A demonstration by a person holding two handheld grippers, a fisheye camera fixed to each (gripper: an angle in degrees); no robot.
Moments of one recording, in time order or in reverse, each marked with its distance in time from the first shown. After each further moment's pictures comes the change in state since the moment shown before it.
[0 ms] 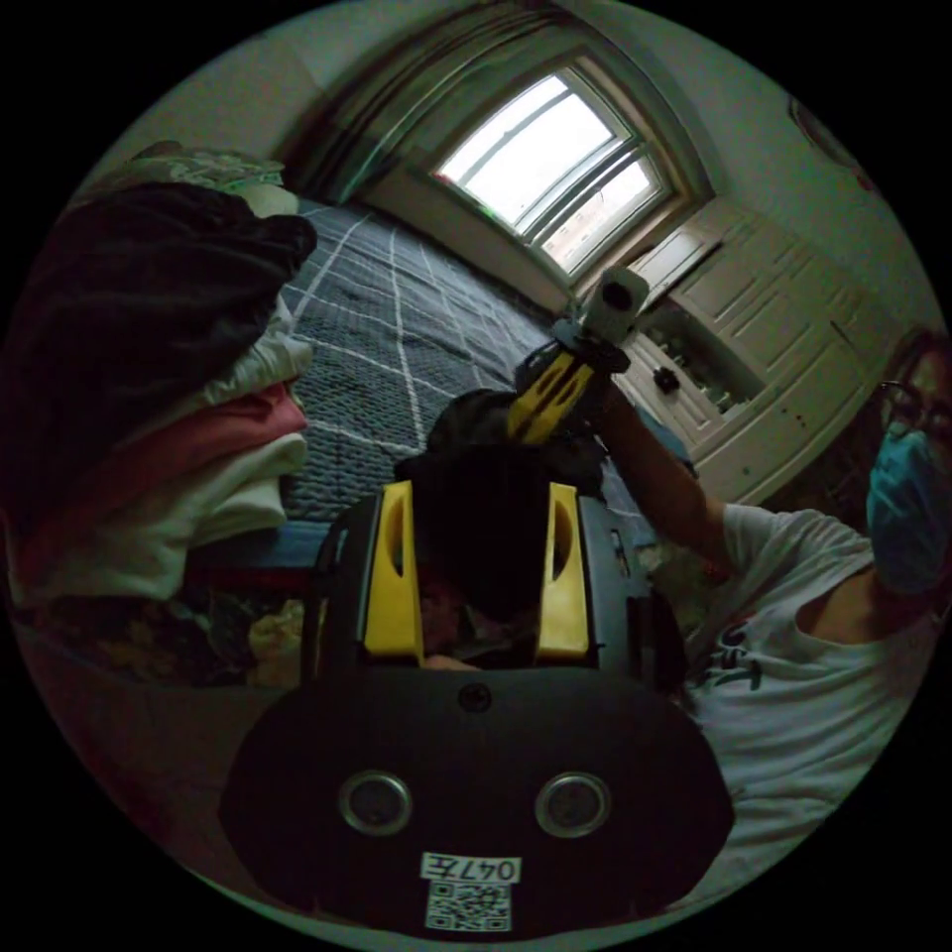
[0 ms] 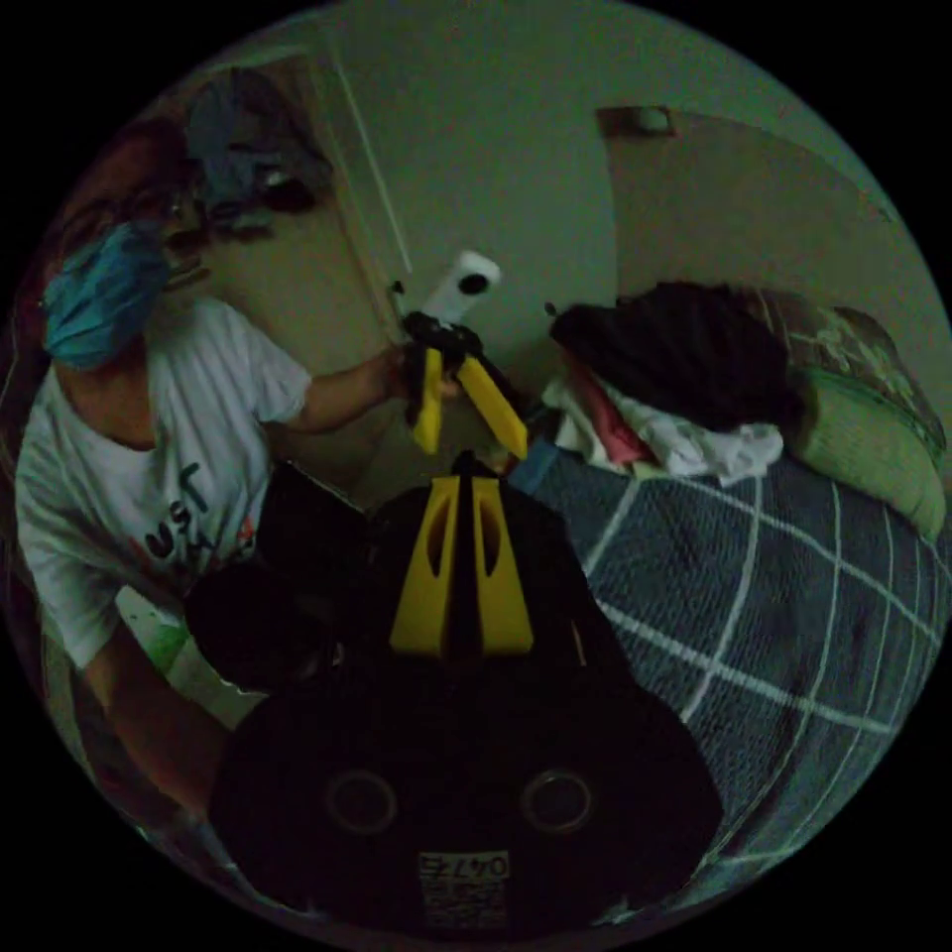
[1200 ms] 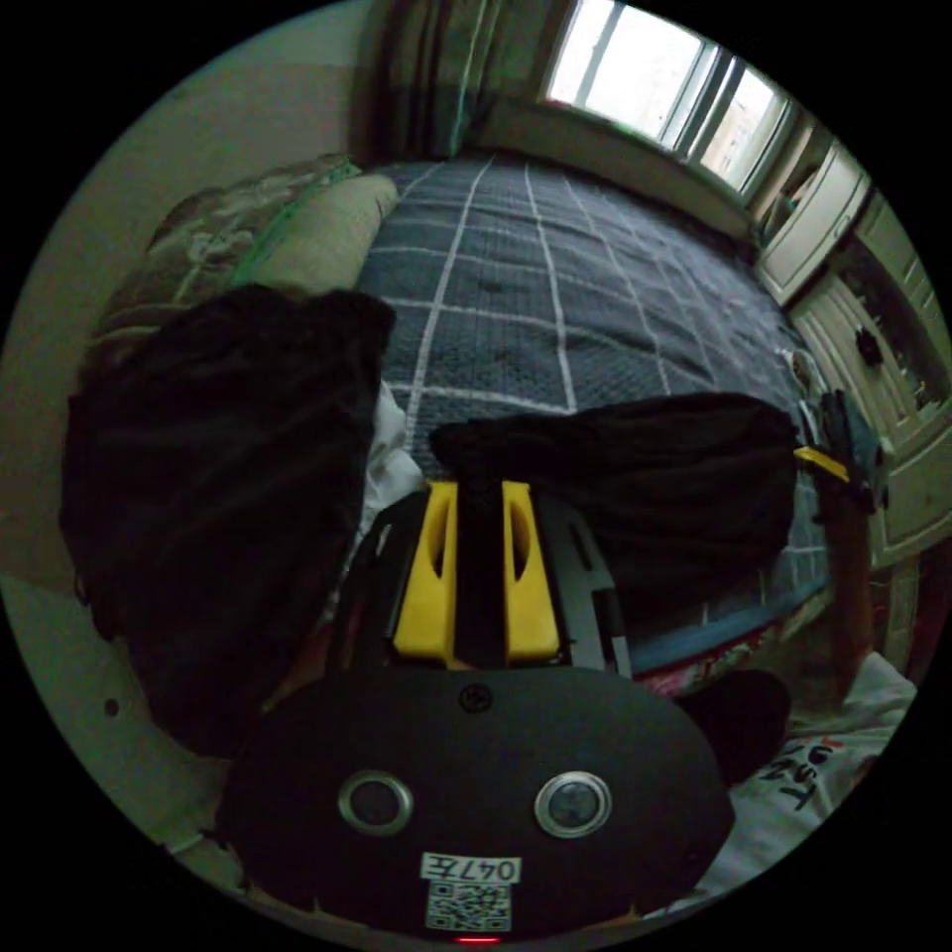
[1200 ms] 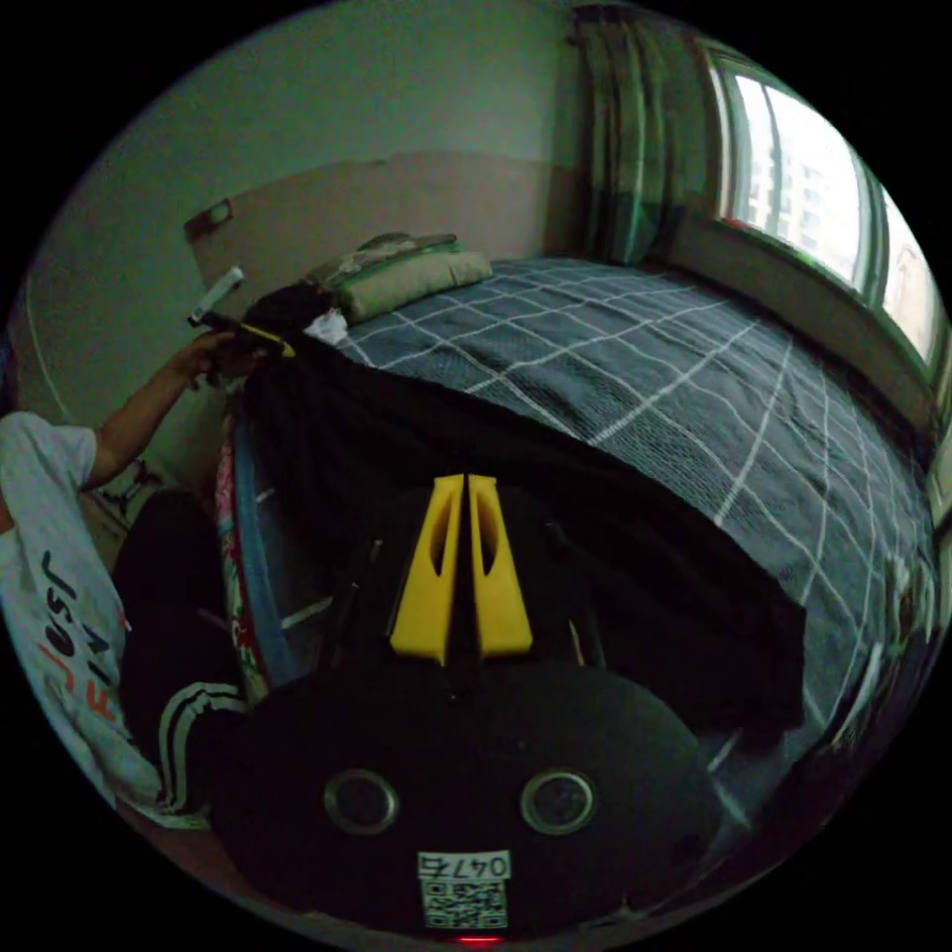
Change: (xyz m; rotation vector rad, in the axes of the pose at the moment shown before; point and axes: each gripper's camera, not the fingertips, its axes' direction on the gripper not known) left arm 0.033 -0.235 0.155 -0.228 -0.601 -0.042; right arm -0.106 0.434 -0.323 0.142 0.801 0.855
